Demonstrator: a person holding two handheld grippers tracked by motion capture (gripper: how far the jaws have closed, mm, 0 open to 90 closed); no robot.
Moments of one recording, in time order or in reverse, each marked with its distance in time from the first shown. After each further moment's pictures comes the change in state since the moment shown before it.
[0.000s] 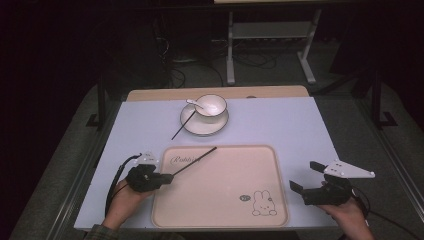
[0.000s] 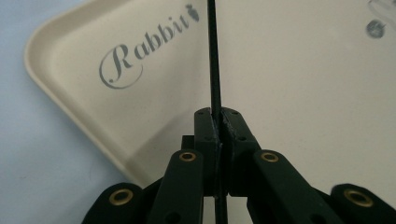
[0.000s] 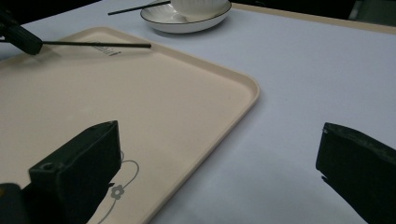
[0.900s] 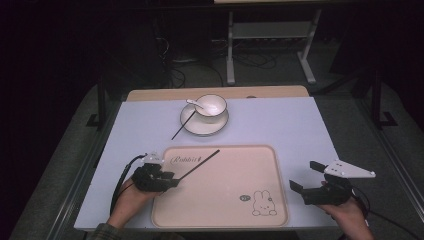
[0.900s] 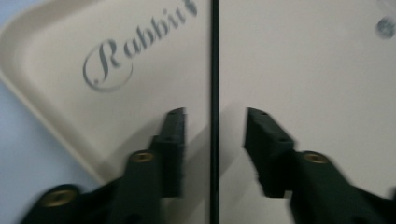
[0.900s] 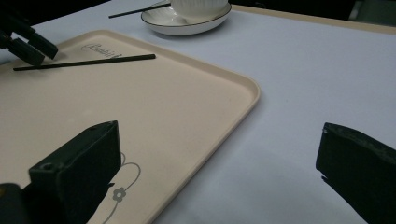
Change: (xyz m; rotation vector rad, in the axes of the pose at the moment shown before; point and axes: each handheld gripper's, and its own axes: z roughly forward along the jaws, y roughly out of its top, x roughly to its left) left arm 0.005 0.010 0.009 -0.015 -0.043 -0.038; right arm 0.000 0.001 0.000 -0.008 0.002 0.008
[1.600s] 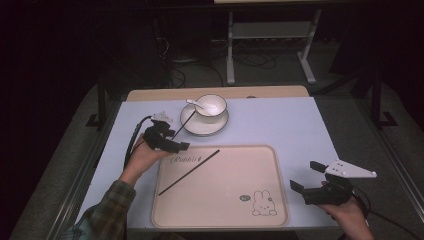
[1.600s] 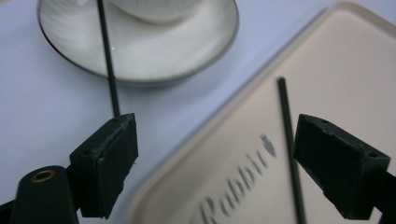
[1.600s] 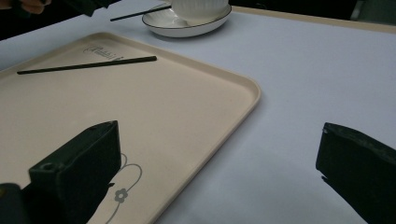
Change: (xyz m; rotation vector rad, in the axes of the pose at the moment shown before) left arm 0.055 0.100 0.020 -0.057 0.094 0.040; right arm -0.001 -0.001 -0.001 -0.006 0.008 0.012
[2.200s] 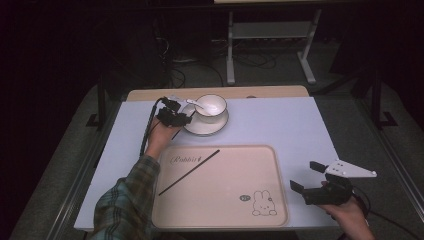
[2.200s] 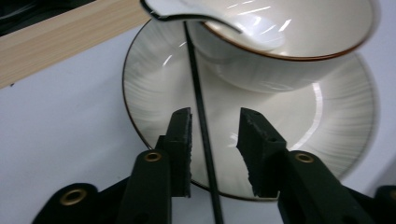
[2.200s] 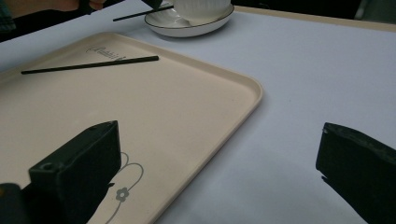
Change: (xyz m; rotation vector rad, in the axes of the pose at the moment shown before) left arm 0.046 0.038 0.063 -0.009 0.191 -0.049; right arm -0.001 -0.001 0.000 0.000 0.013 0.002
